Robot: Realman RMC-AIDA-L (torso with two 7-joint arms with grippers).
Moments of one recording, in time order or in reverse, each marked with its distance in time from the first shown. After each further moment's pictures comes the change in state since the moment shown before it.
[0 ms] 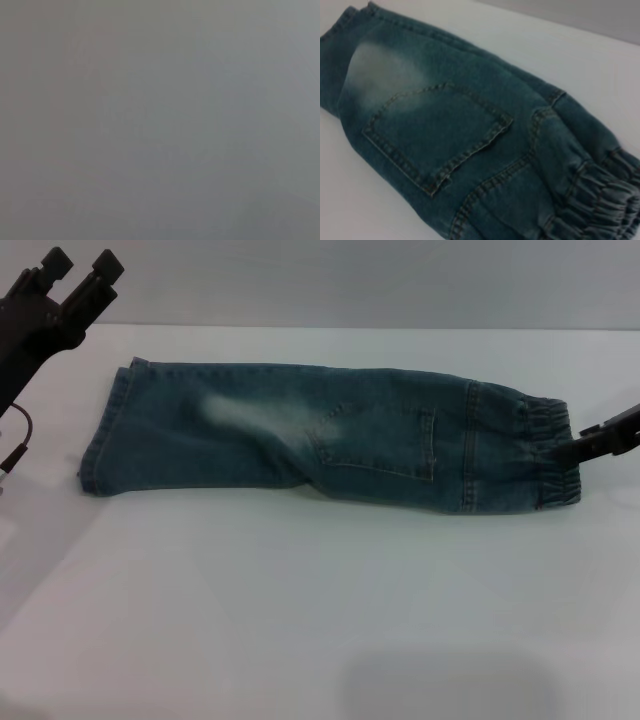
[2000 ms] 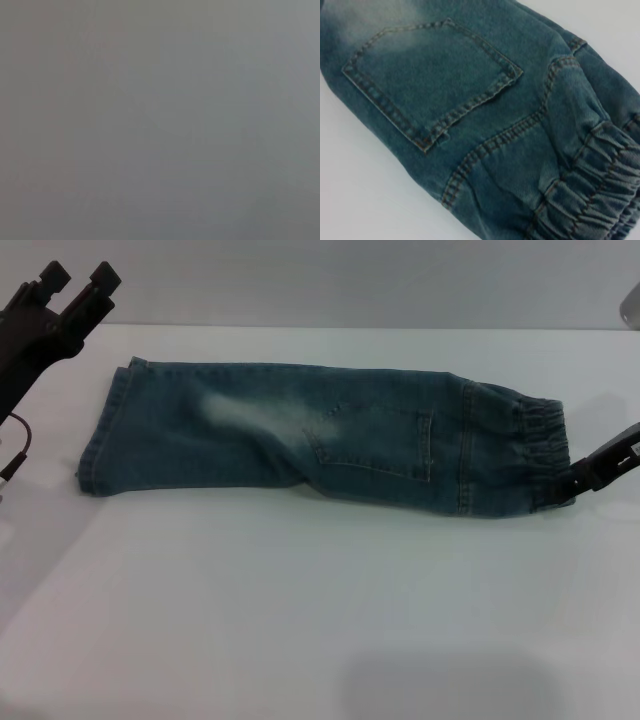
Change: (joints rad) left arm 0.004 0.002 -0.006 -0.021 0.001 -0.022 0.002; right arm 0.021 0.062 -0.119 0.001 -0.124 0.054 0.058
